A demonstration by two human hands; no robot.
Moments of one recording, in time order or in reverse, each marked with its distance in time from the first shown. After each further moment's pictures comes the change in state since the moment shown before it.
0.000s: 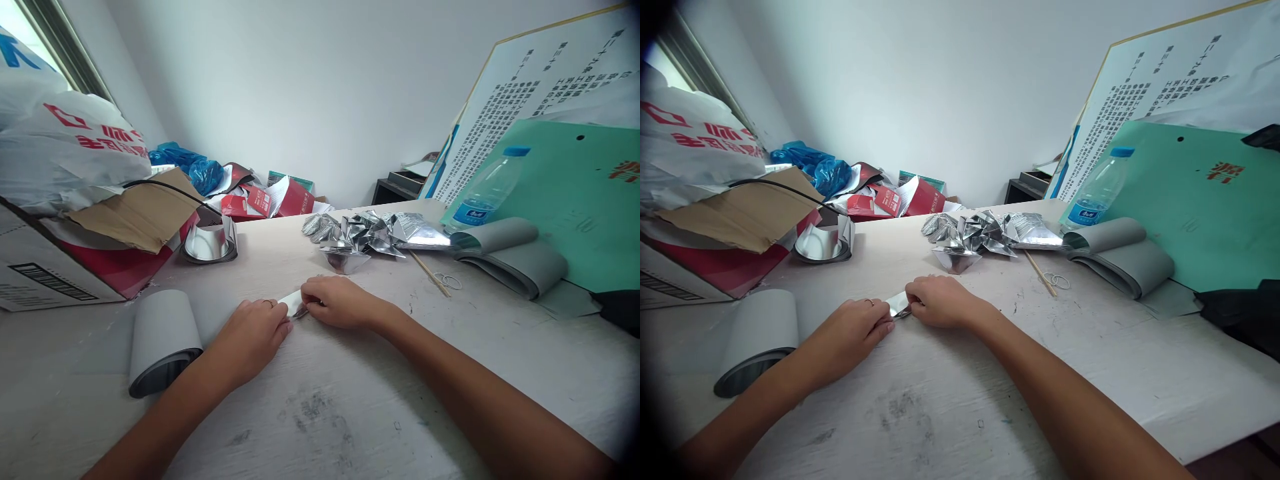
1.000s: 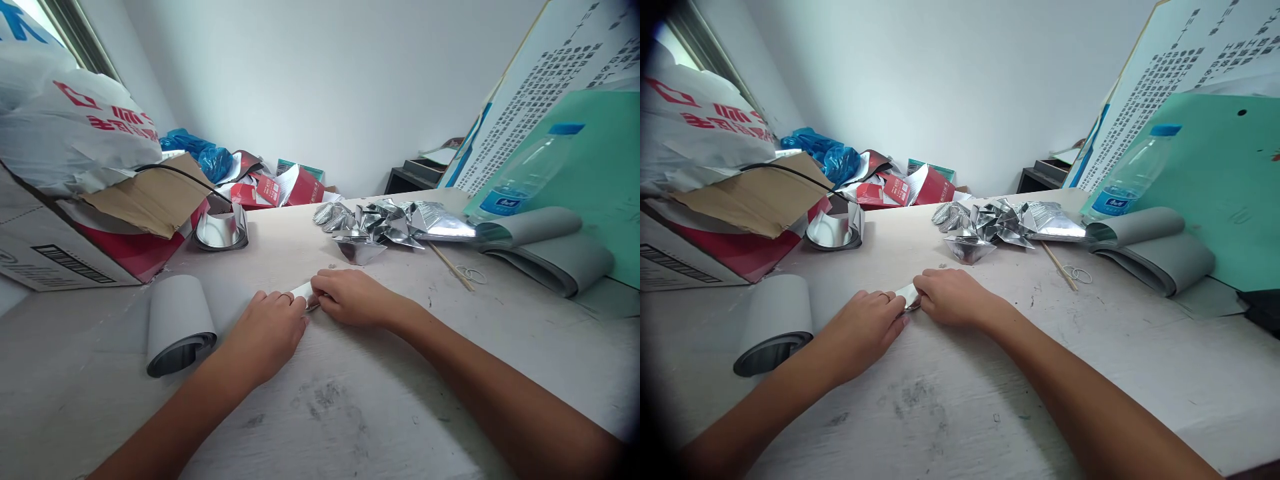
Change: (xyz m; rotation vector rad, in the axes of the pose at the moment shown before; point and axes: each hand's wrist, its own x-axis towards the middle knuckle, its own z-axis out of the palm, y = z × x) left_hand -0.006 0.007 0.011 0.178 0.014 0.061; right_hand -0.003 -0.014 0.000 -0.116 -0.041 0.021
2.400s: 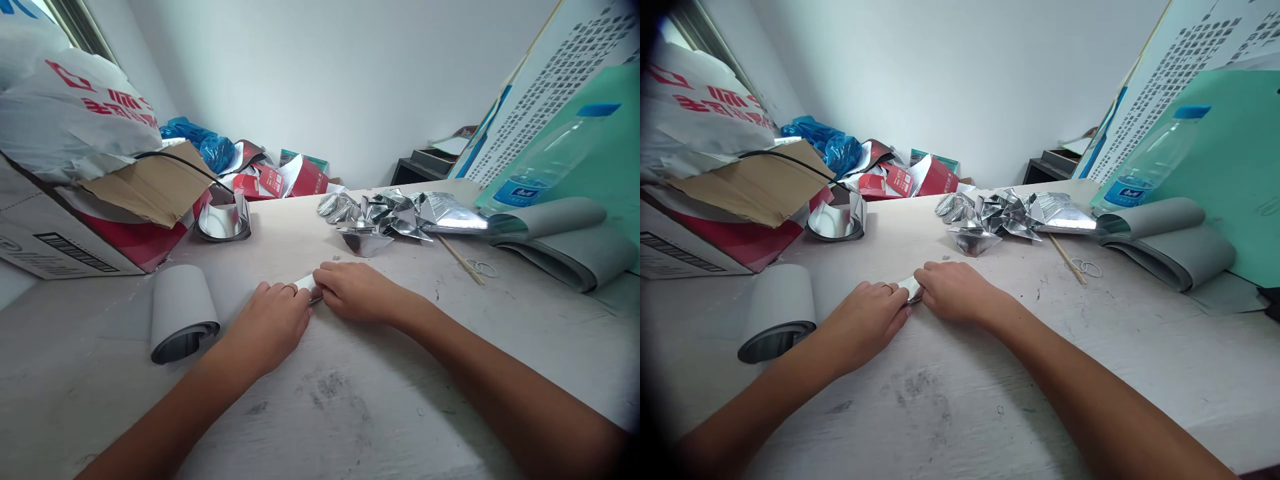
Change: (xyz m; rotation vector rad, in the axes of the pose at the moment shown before) left_hand 0.001 0.001 0.000 0.032 0.007 0.013; right_hand -0.001 -0.005 0.001 -0.073 -0.017 0.015
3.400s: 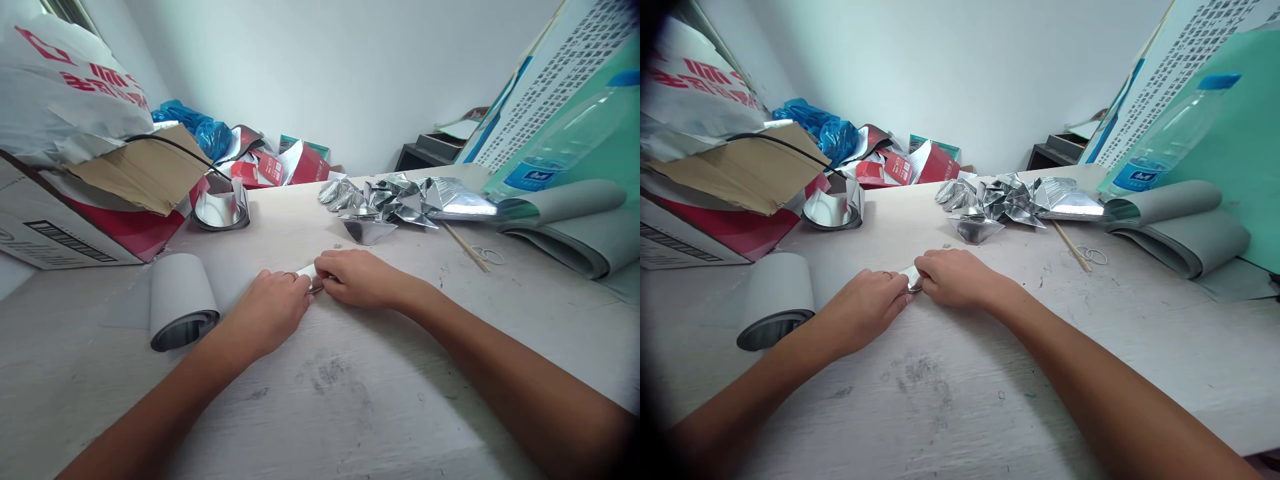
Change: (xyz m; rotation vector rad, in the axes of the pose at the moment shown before) left_hand 0.002 -0.004 -0.003 -0.035 -0.036 0.010; right_hand -0.001 0.002 -0.005 0.131 -0.016 0.000
